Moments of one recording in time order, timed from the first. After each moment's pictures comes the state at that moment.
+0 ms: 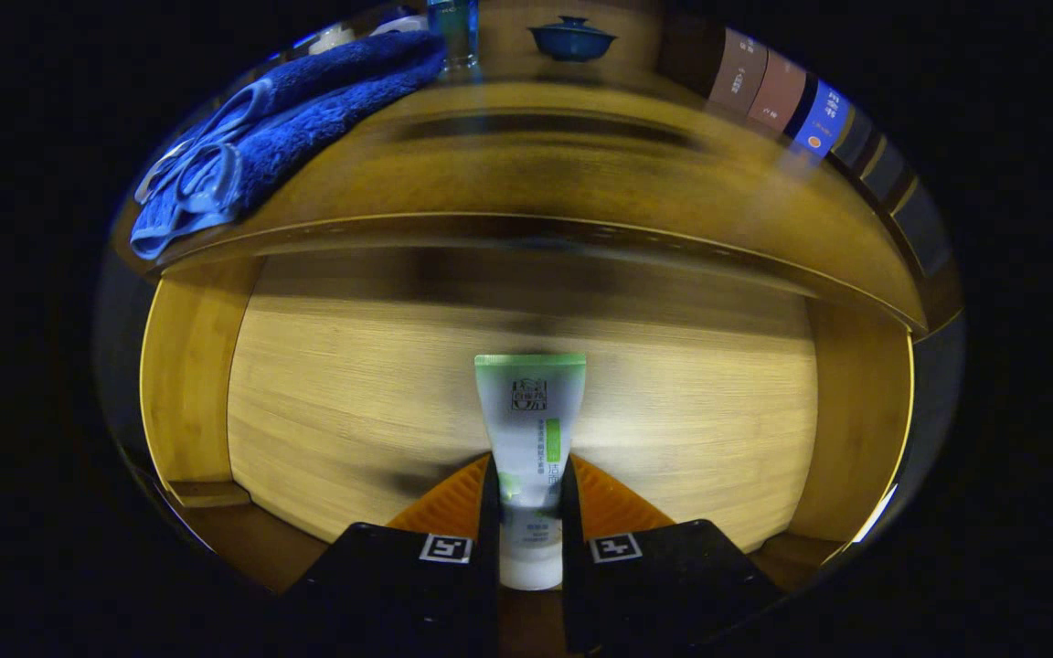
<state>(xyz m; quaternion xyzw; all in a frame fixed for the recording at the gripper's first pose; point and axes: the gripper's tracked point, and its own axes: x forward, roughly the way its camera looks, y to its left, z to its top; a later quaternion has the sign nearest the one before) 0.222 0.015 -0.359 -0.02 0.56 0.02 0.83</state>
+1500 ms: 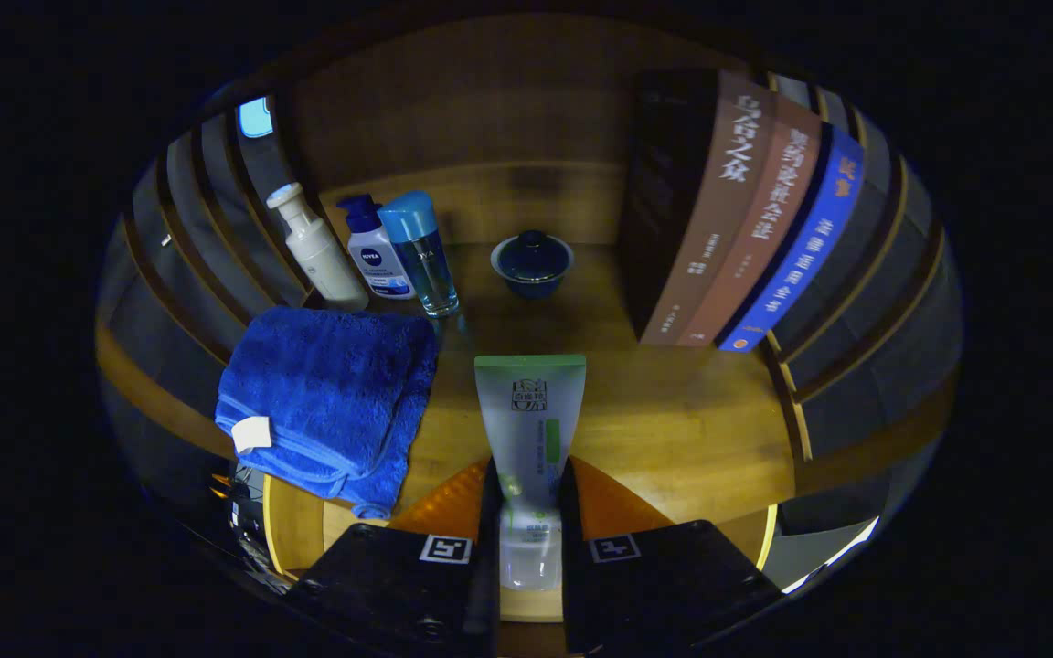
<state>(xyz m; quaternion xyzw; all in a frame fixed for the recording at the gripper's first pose) 0.390 0.004 -0.226 0.00 0.45 0.02 0.89</state>
